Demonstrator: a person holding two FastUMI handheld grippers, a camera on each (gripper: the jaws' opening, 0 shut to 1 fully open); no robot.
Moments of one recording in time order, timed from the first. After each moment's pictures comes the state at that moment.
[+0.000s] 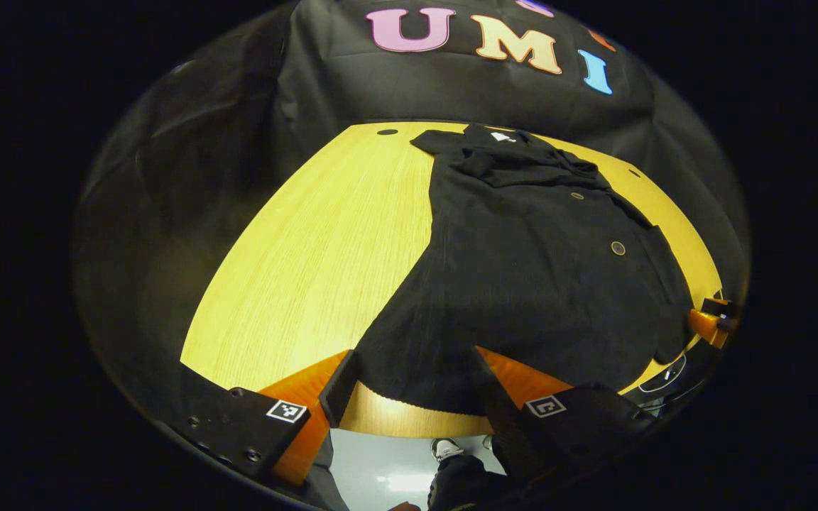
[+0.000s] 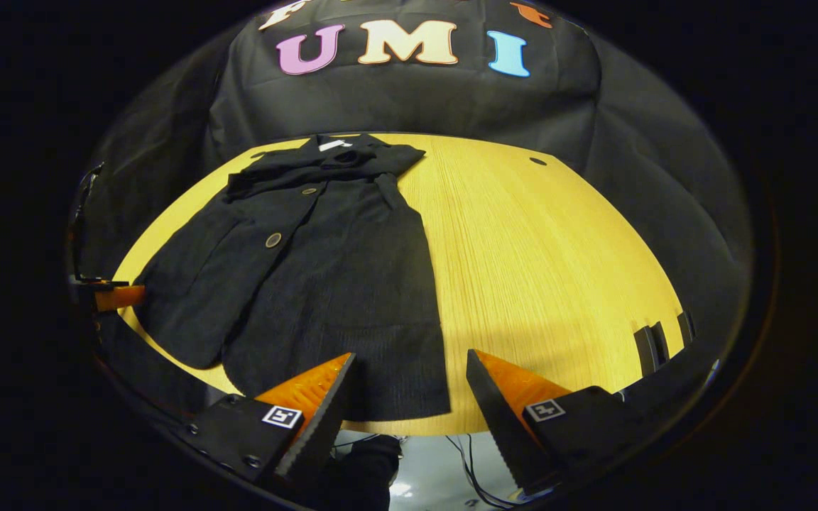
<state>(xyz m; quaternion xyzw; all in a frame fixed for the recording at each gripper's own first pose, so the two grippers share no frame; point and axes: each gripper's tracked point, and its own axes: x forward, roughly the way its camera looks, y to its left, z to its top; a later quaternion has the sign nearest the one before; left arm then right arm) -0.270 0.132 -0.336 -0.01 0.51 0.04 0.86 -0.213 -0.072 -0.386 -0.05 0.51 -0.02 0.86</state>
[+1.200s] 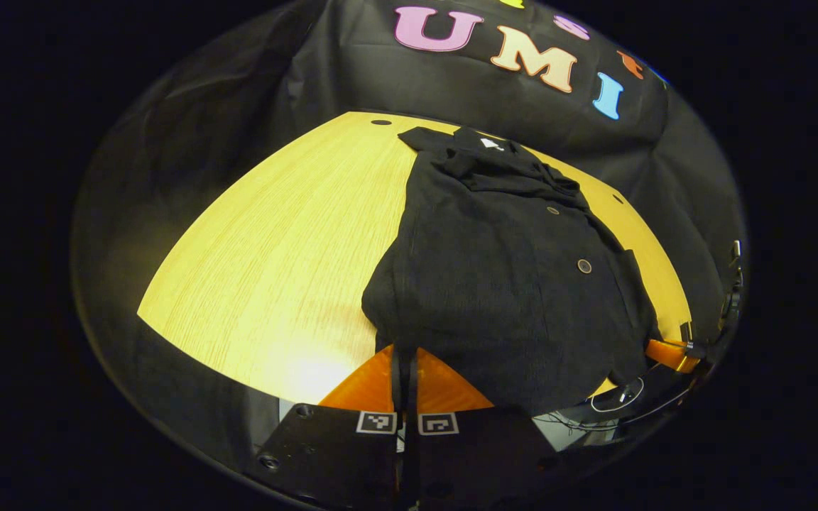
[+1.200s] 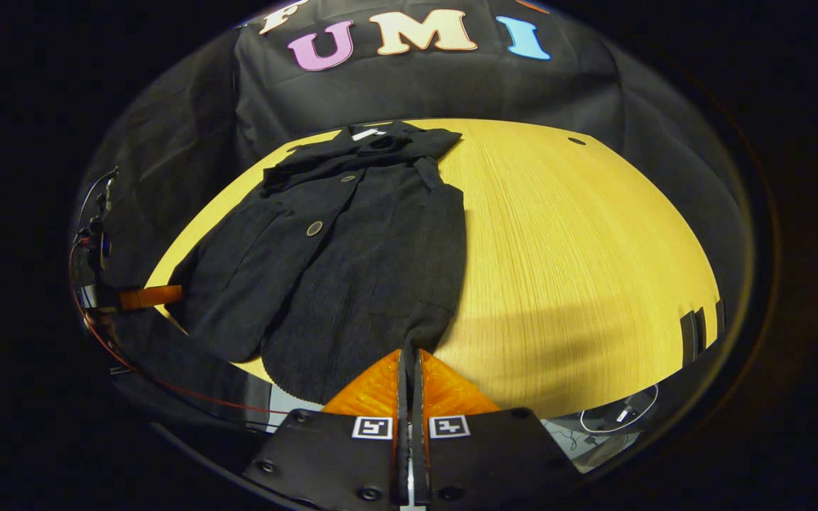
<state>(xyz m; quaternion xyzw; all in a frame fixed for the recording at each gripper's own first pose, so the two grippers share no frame) -0.282 0.086 -0.334 -0.09 0.51 0.03 0.85 -0.218 -0.045 -0.391 0.01 0.52 0.08 0.85</state>
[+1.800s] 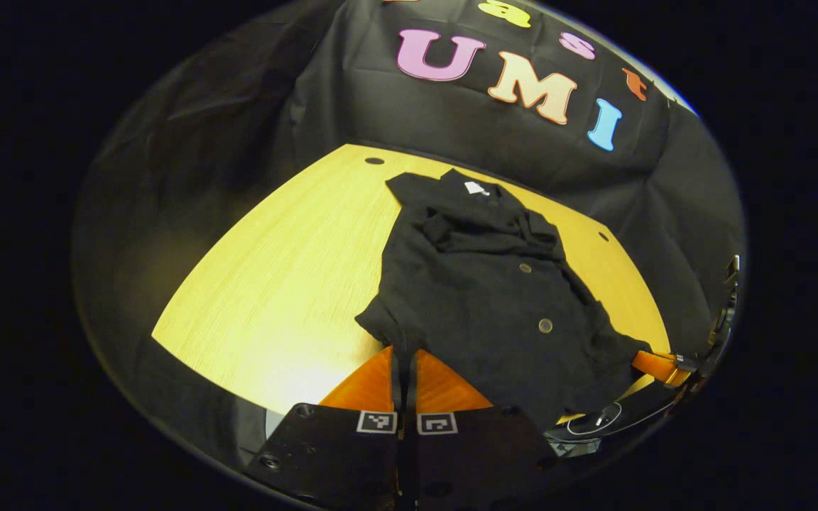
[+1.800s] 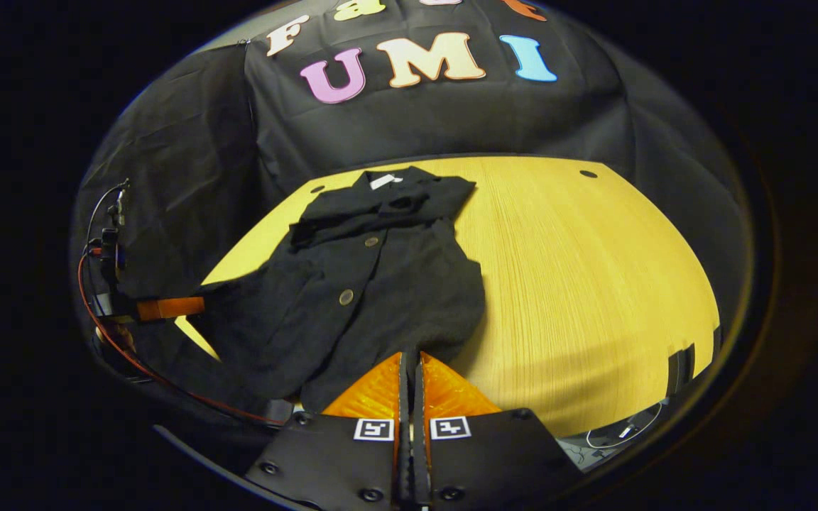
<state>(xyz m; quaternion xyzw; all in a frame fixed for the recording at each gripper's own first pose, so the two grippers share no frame) -0.213 0.070 -0.264 -0.12 0.45 0.03 0.89 -0.170 -0.029 -0.321 0.05 0.46 0.10 0.88</state>
